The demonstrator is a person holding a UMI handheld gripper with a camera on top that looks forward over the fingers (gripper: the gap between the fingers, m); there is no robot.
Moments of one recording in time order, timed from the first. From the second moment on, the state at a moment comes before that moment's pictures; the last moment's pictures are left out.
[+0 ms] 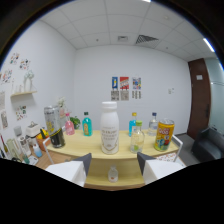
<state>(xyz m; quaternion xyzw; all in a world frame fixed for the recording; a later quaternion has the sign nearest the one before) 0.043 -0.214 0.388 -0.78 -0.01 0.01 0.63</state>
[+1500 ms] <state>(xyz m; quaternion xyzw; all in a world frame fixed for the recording) 0.135 -0.238 0.209 -0.80 0.07 0.01 0.60</state>
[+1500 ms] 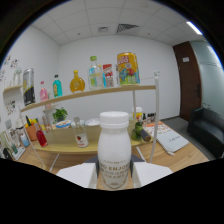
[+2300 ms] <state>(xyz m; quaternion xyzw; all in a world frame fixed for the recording) 0.143 -0.203 0.121 -0.67 -0.45 -0.38 0.46</state>
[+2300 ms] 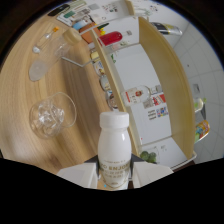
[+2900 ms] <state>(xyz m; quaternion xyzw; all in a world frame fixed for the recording) 0.112 -0.183 0.126 -0.42 -0.66 -0.53 0.34</state>
